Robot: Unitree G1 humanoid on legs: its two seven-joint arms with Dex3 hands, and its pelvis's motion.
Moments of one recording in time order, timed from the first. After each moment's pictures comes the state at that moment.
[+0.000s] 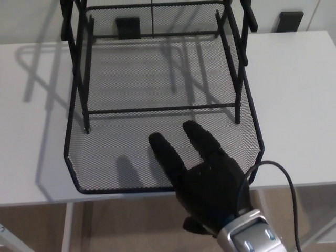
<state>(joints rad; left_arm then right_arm) 0.48 0.54 -0.02 0.15 0.00 0.18 -0.38 -0.07 -0.27 0.81 -0.30 -1.47 0.40 0.29</state>
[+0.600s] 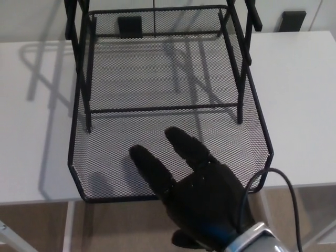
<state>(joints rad) 0.48 0.54 -0.02 0.16 0.00 0.18 -0.38 -0.02 -0.30 0.83 -0.56 -1.46 0.31 0.34</state>
